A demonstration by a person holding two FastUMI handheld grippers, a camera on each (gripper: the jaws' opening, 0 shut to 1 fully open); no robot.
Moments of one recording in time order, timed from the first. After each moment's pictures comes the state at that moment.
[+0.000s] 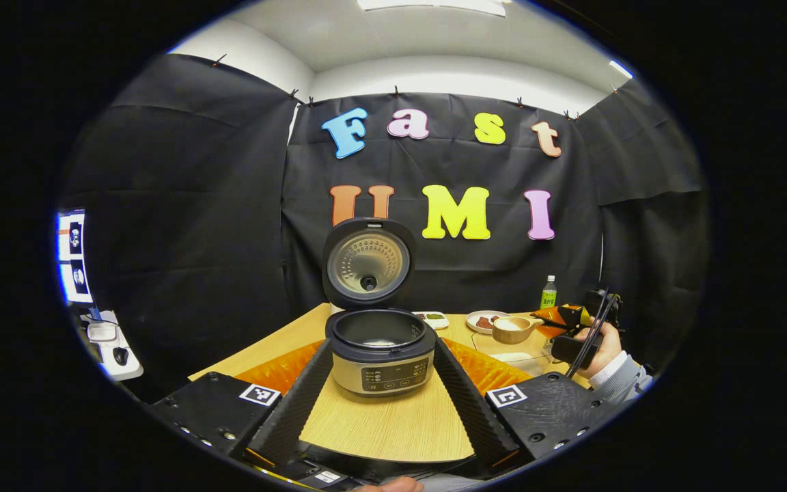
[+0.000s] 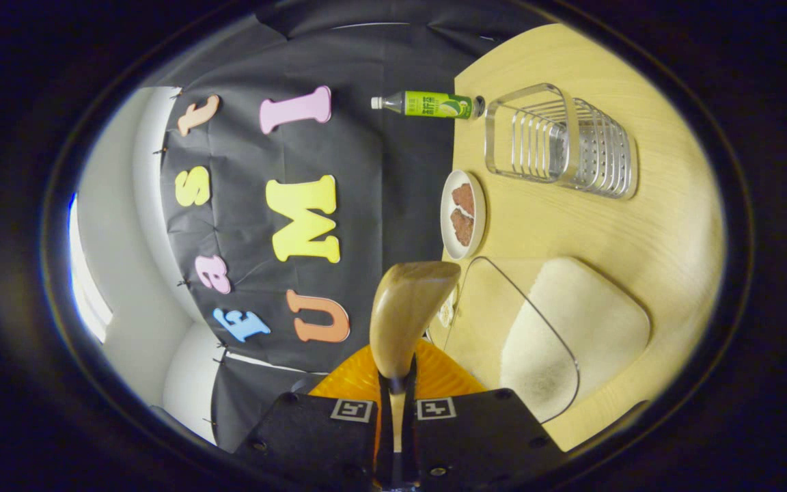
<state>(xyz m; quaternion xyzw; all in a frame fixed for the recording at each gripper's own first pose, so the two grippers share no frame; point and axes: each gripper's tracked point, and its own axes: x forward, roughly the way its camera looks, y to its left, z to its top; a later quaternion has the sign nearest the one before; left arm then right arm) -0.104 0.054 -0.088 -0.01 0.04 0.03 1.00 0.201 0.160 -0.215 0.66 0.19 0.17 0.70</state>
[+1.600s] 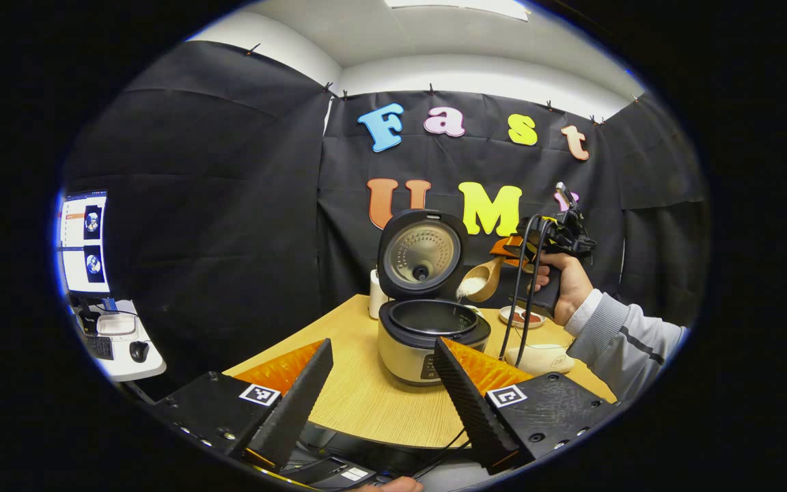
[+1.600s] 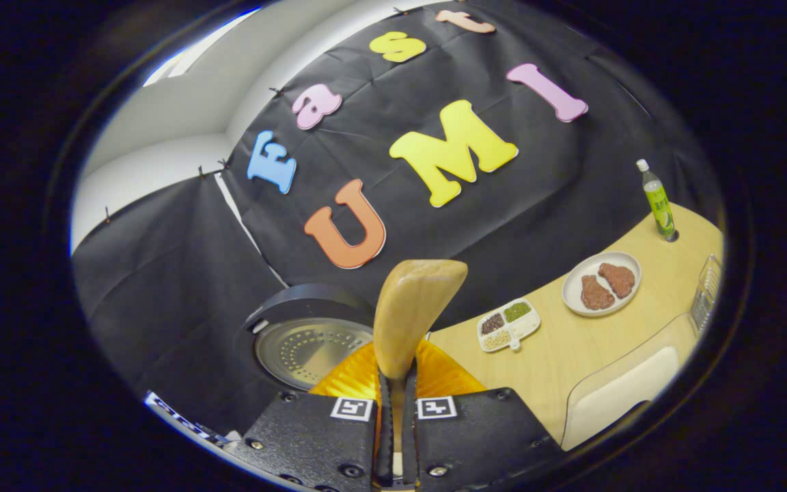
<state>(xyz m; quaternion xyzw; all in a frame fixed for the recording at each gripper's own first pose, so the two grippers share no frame) -0.124 0.142 -0.119 -0.04 0.05 0.07 1.00 0.215 0.404 -0.094 0.24 0.11 0.24 0.93</state>
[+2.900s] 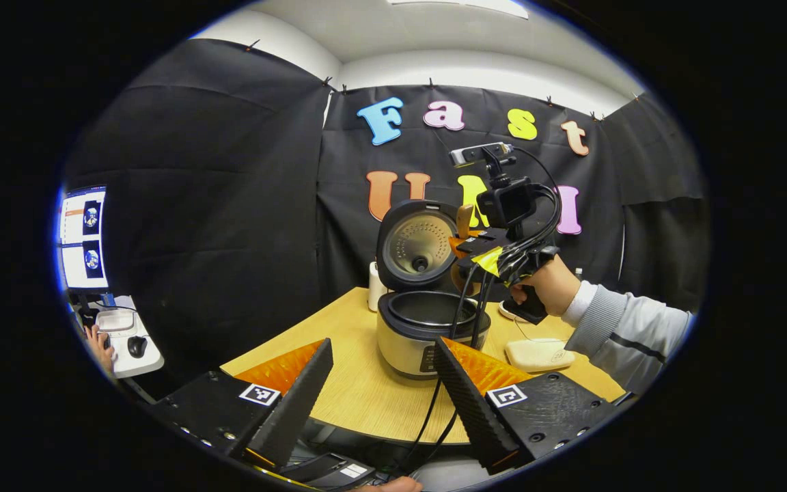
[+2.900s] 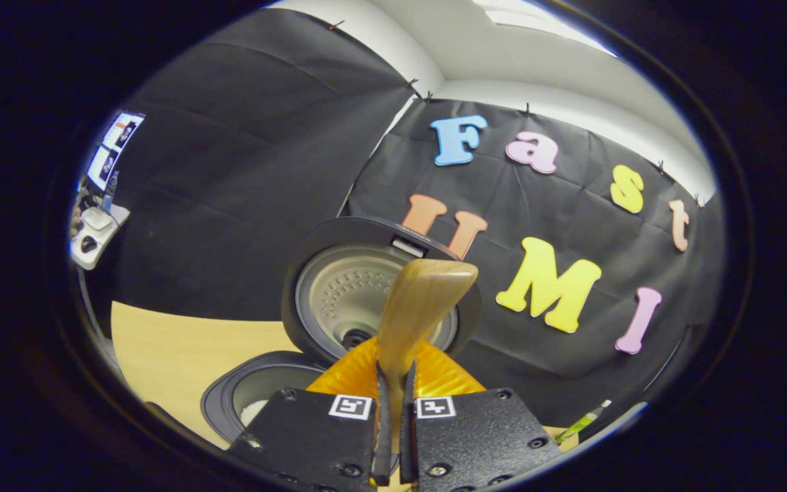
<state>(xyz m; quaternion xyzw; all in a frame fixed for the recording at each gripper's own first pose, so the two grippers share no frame) -0.126 0.134 -0.135 -0.03 0.06 0.07 1.00 0.156 0.489 -0.094 -0.23 -0.07 0.27 0.93</state>
